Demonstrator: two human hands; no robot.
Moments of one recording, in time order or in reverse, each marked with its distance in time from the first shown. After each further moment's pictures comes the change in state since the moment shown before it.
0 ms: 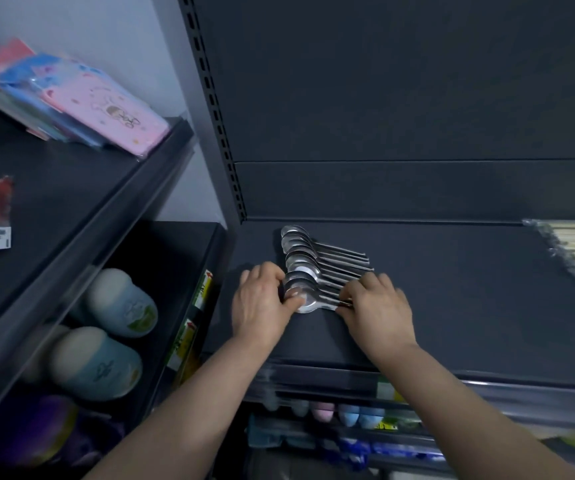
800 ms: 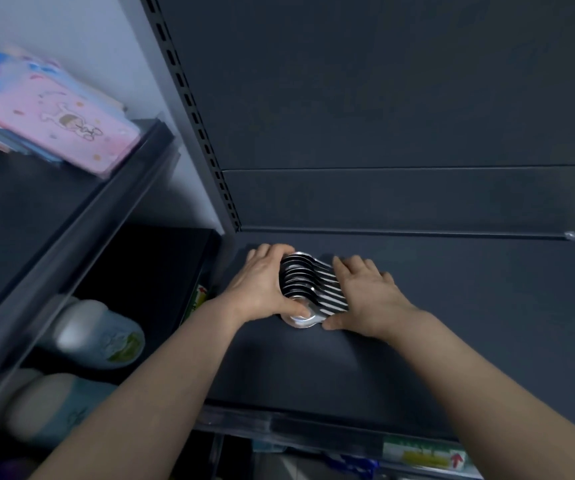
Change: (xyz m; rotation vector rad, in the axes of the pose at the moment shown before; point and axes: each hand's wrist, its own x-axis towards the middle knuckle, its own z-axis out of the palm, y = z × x) left_hand 0.100 -0.001 0.000 -0.006 -0.500 0.104; right_hand 0.096 0.014 -0.004 0.054 -0.482 -0.162
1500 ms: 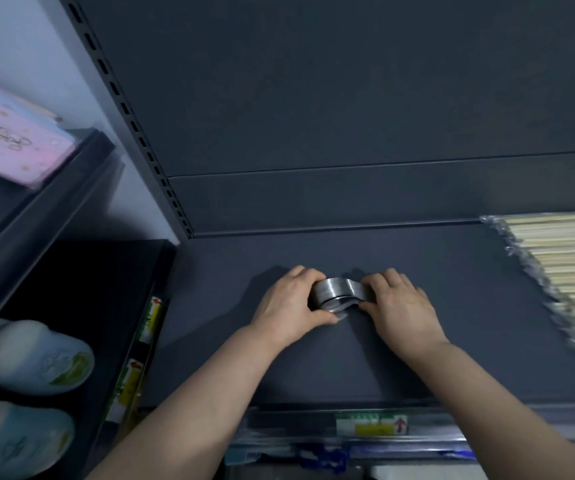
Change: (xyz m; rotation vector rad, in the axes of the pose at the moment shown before) left_hand -0.011 0.089 0.062 -0.105 0.045 0.207; right_hand -0.079 0.074 0.019 0.009 0.316 0.265
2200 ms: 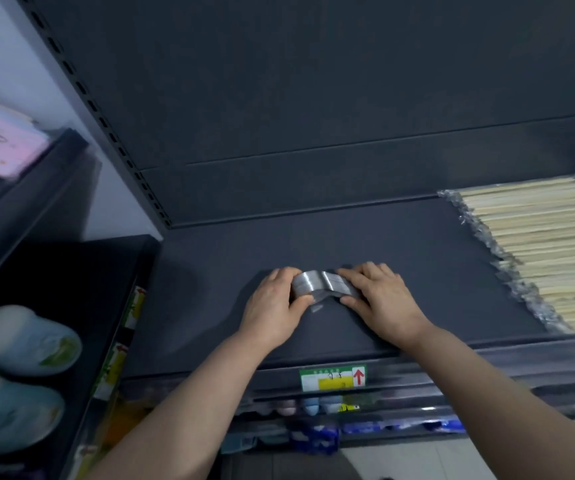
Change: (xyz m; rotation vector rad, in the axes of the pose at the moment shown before) left_hand -0.040 0.025 0.038 0.037 0.100 -0.015; right_hand -0.041 0.044 0.008 0.129 -0.020 -0.141
